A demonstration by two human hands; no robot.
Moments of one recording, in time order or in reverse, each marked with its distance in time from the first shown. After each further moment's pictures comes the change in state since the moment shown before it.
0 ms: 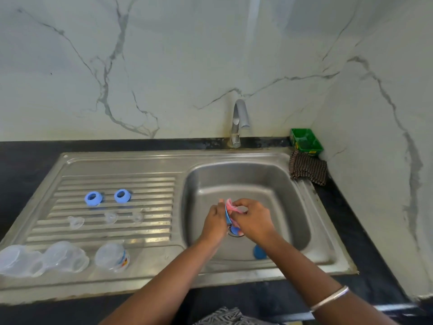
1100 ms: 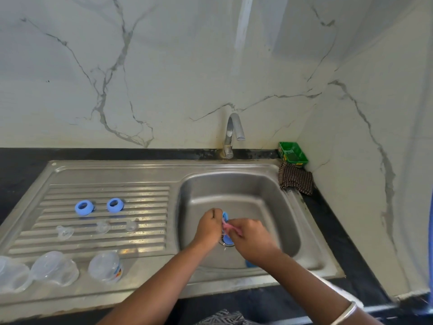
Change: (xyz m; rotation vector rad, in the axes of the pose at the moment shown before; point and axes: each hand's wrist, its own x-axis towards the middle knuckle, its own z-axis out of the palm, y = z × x) left_hand -0.001 0.015 -0.010 0.155 -0.065 0.186; right_hand -0.030 0.004 -0.006 -0.445 -0.070 -0.265
